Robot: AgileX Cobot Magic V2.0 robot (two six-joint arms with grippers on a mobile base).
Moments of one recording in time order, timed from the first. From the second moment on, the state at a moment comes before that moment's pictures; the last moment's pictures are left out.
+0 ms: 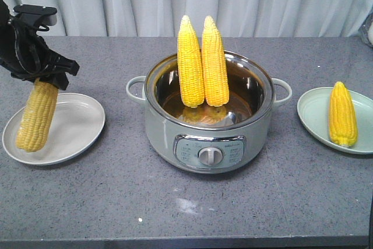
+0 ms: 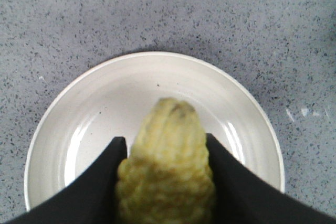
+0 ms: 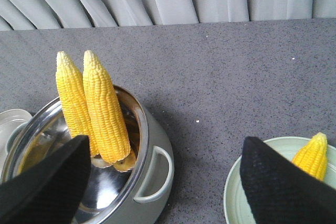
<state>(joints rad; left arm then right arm) -0.06 1.87 -1.74 -0.12 1.15 0.19 -0.42 1.45 -1.67 0.83 1.22 -0.56</state>
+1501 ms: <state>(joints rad) -0.06 1.88 -1.74 -0.12 1.17 0.14 -0.42 1.45 -1.67 0.85 1.22 -0.56</state>
